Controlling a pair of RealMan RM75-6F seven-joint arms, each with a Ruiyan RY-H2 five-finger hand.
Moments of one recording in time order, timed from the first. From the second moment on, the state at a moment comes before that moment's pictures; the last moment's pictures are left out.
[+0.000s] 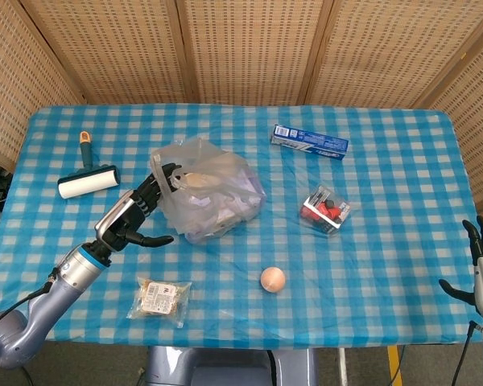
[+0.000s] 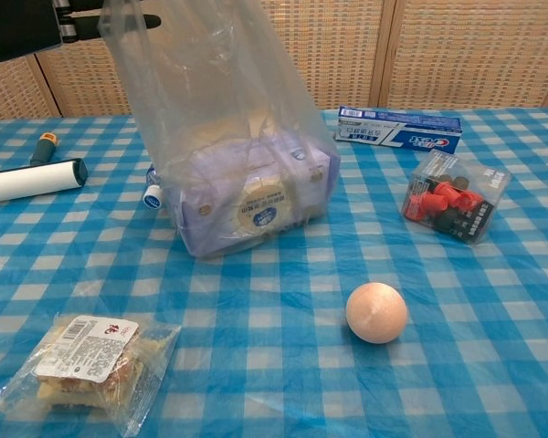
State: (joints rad) left arm -0.61 -1.11 -0.27 -1.89 1.47 1.00 -1.28; right arm 0.05 -1.01 0.15 -1.83 -1.30 1.50 -0.16
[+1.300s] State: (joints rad) left arm -0.81 -1.10 -0.29 -1.93 1.23 0.80 -0.83; right arm 0.06 -1.01 0.15 -1.83 -1.29 1.49 -0.17
